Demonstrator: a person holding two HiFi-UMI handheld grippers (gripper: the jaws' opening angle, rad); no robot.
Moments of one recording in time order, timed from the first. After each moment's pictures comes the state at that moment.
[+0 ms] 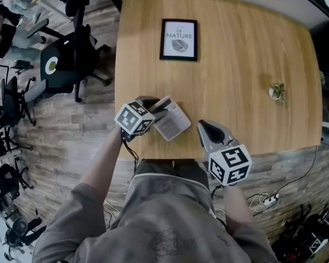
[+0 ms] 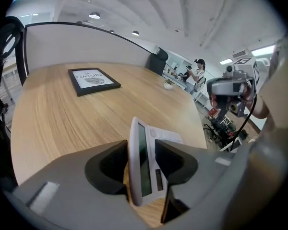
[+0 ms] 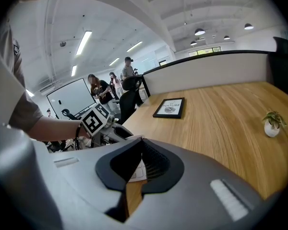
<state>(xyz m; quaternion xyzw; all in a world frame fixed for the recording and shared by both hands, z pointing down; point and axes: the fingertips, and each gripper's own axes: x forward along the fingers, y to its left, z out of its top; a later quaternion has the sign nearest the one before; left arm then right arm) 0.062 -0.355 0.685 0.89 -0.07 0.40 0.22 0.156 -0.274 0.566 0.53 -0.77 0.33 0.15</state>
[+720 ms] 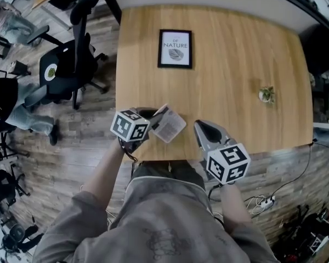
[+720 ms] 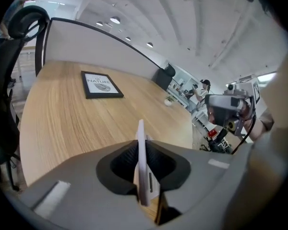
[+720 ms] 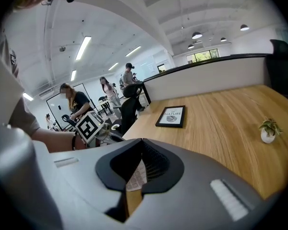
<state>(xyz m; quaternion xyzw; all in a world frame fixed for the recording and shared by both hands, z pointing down) 0.057 -0.344 0.641 0.88 -0.11 0.34 0.31 0.153 -0.280 0.524 0.54 -0.76 0.33 0.12</state>
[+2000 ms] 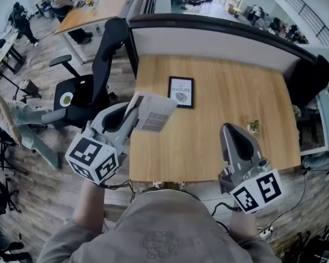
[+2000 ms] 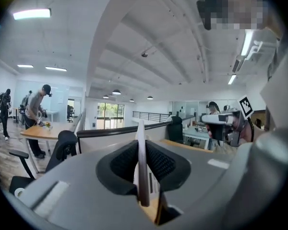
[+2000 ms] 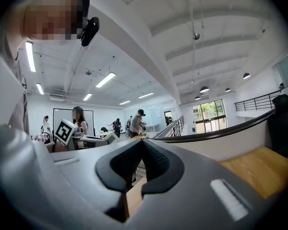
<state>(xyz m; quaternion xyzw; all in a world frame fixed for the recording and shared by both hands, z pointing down) -0.031 -0.385 0.266 0.95 -0.29 0.08 0.05 0.153 -0.268 0.227 0.60 -0.80 0.07 -0.02</state>
